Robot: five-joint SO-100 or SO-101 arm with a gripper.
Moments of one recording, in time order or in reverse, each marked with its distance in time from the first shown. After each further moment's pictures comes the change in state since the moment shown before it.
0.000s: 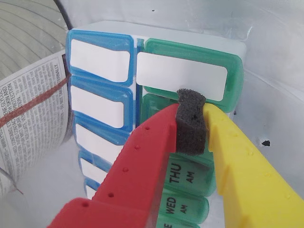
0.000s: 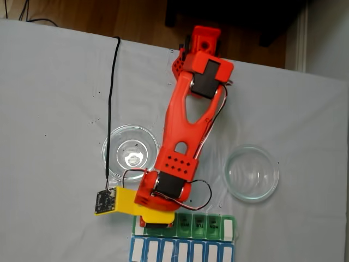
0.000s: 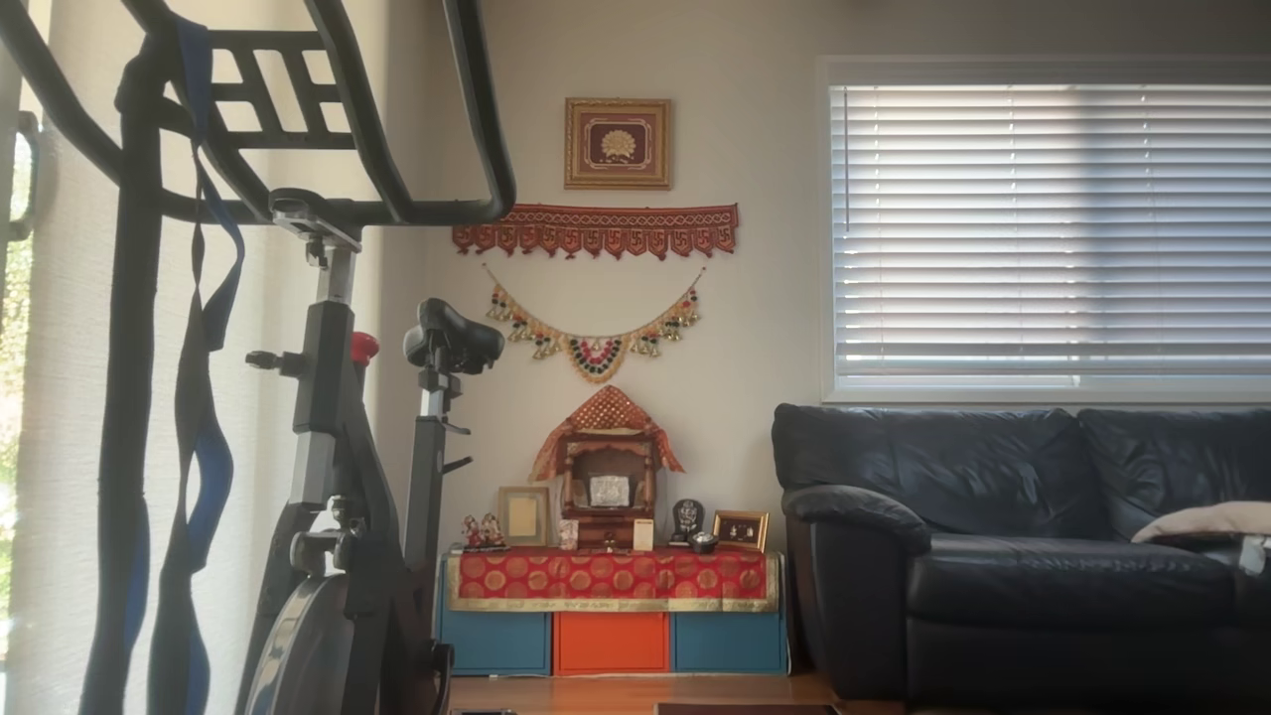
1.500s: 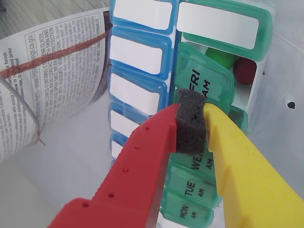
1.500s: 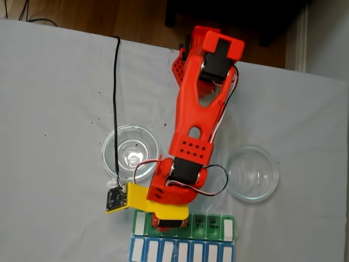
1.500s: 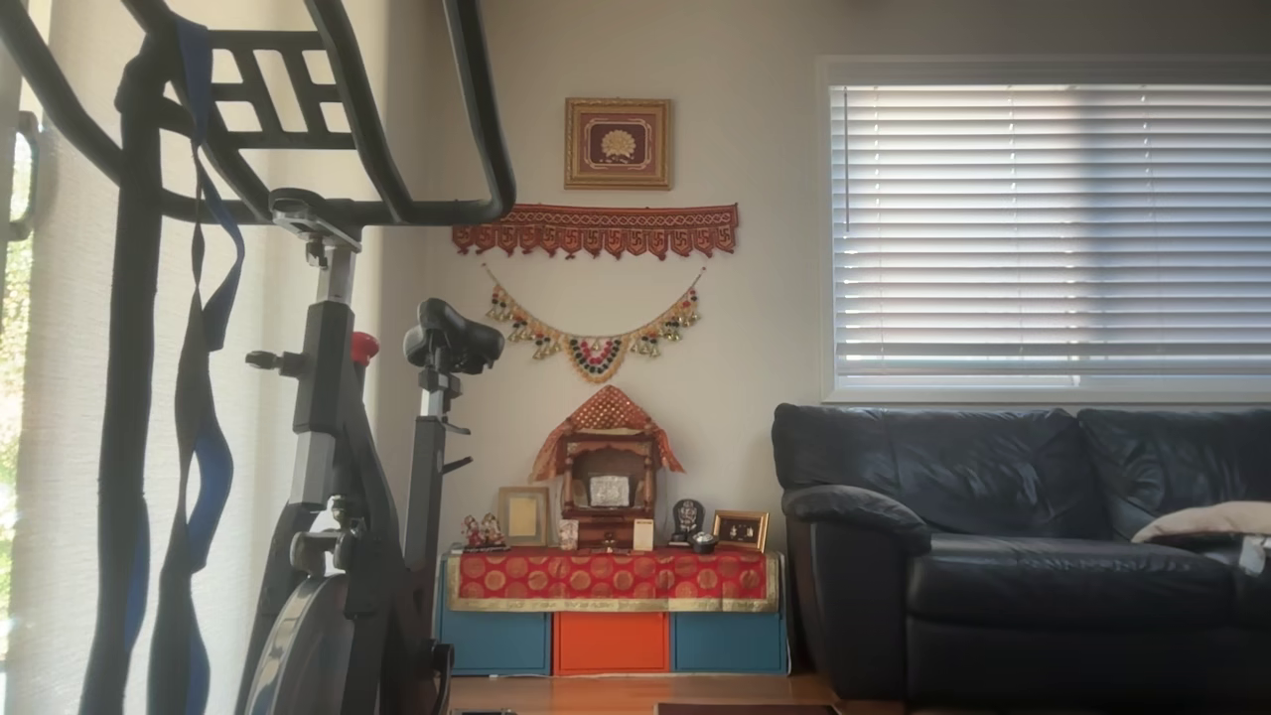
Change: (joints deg) arm -1.8 15.6 12.6 -15.8 2.5
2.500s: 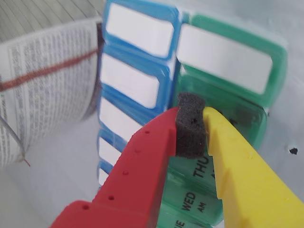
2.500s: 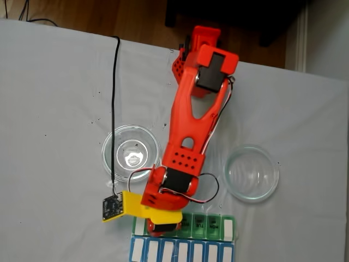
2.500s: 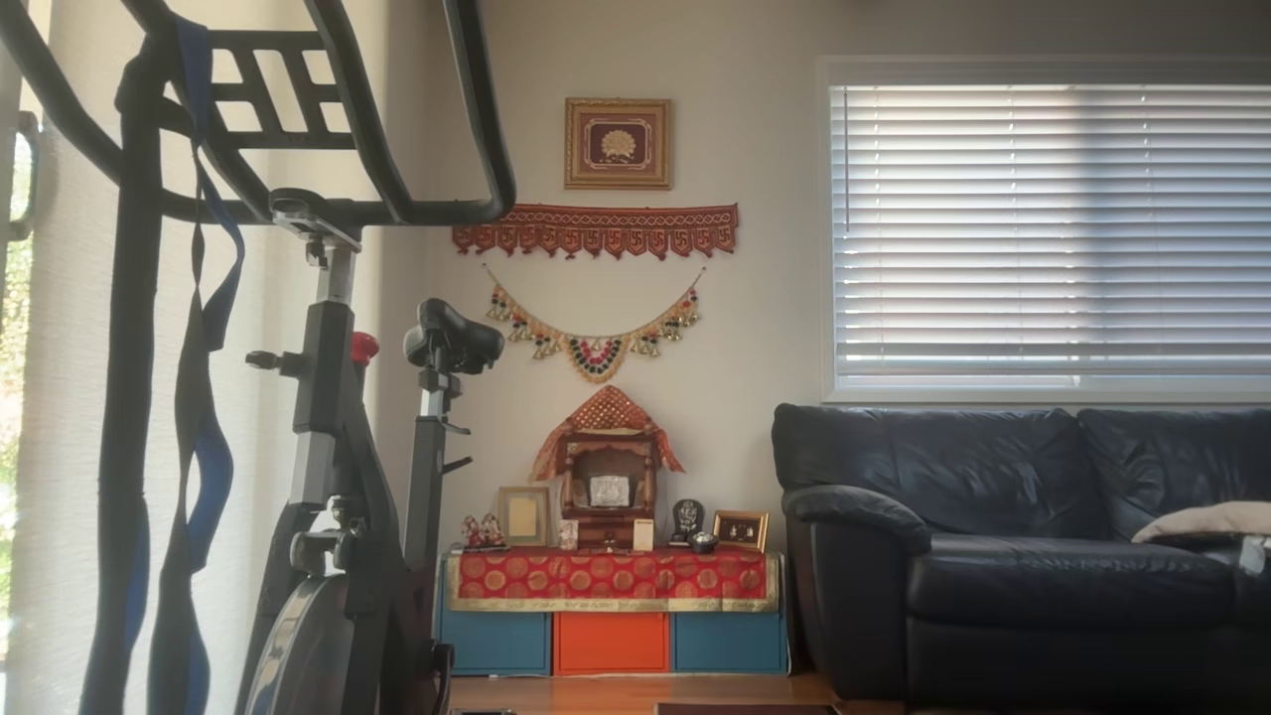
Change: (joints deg) arm 2.0 -10.5 -3.3 0.1 -5.7
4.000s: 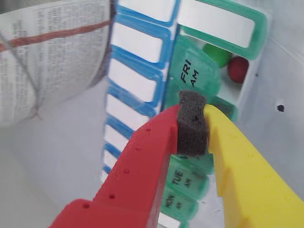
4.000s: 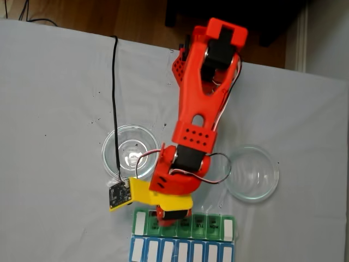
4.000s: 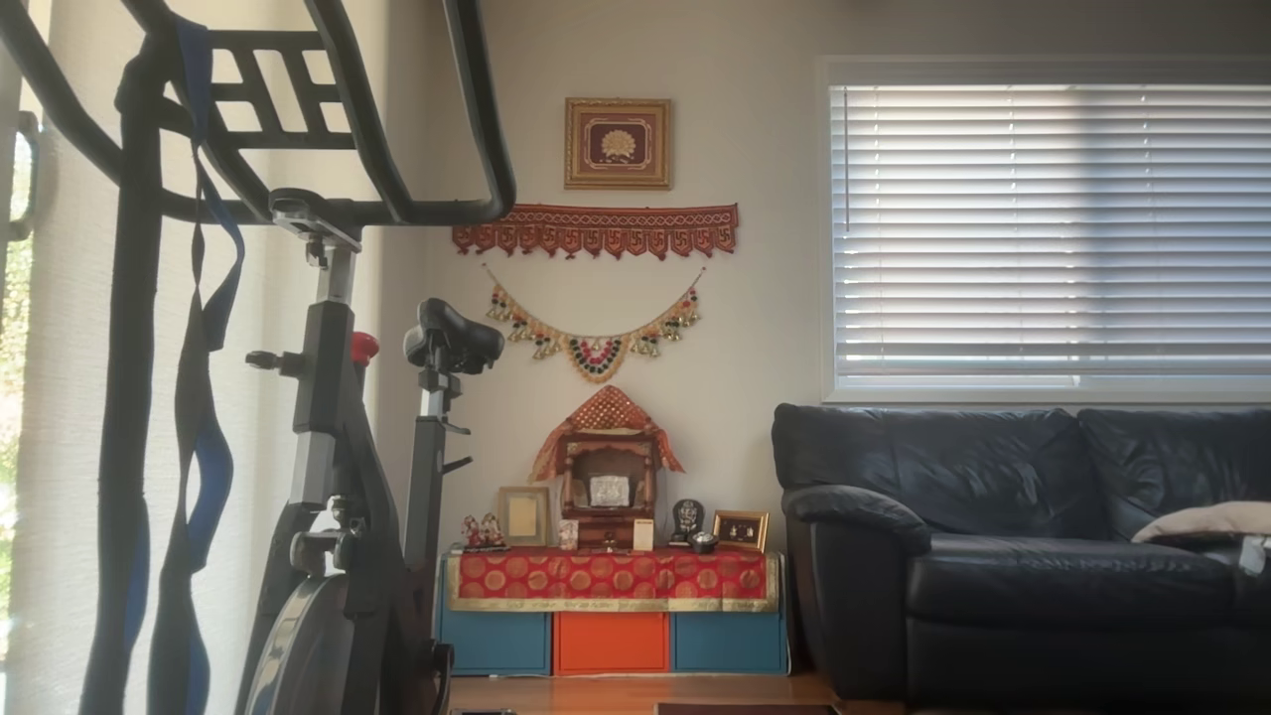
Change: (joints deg) arm -2.0 20.1 12.9 -5.5 0.4
